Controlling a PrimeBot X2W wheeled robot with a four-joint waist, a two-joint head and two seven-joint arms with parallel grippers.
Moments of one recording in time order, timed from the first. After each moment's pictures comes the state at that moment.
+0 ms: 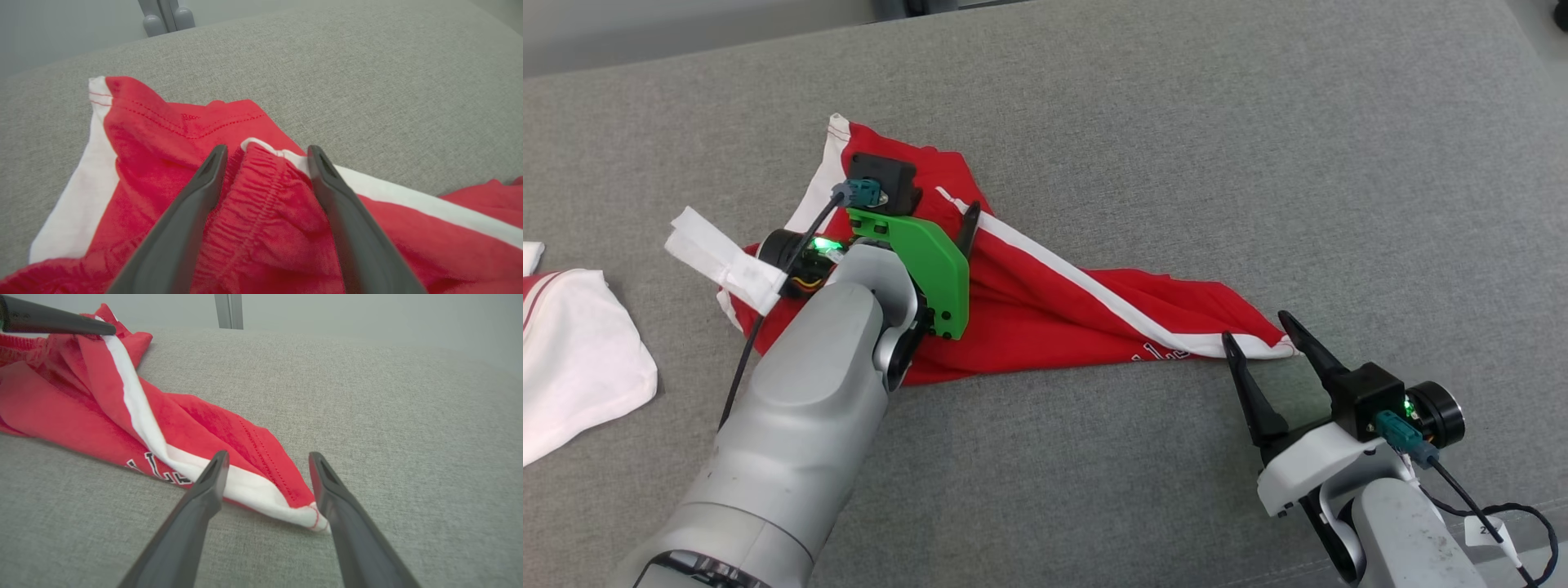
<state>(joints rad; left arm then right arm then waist) -0.89 0.05 -0.61 0.97 -0.54 -0.11 0.04 -0.24 -0.05 0.12 0.35 0.03 0.13 -0.26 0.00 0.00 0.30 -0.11</state>
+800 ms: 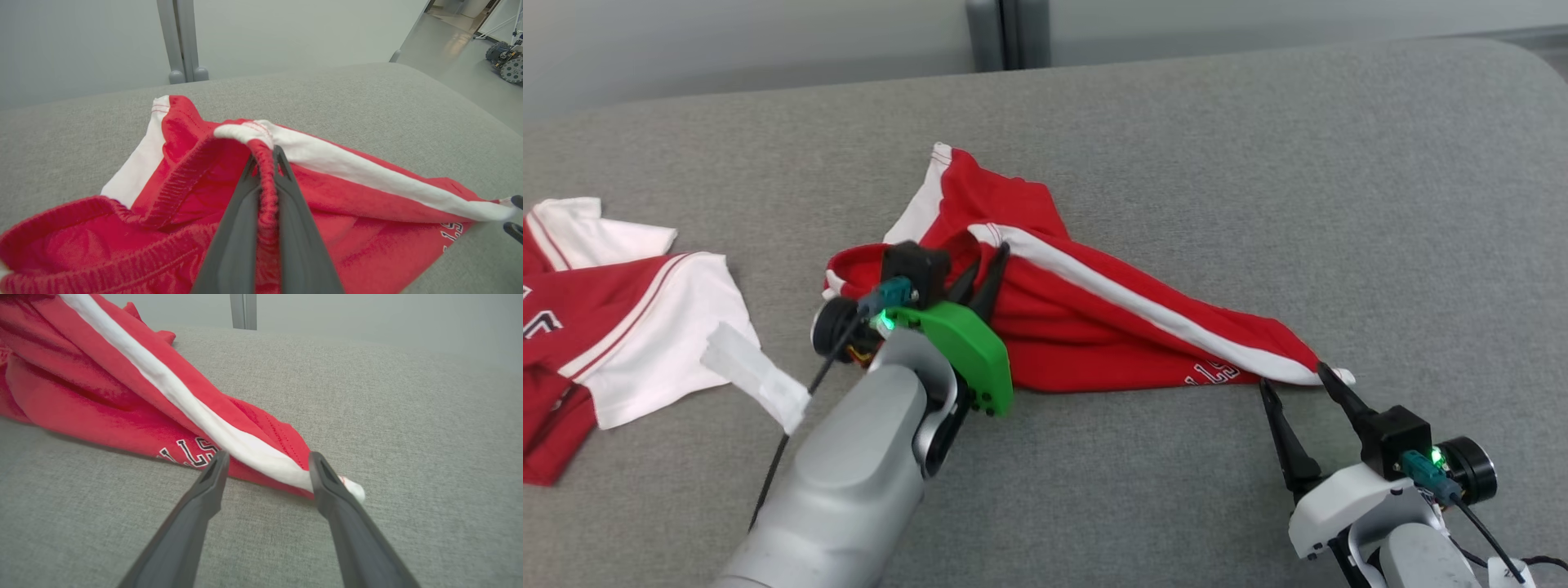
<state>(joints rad) -0.75 0.05 -0.72 0.85 -0.64 -0.11 -0.20 -0.17 -0.05 0.04 0.39 0.01 0.13 -0.26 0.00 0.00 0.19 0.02</state>
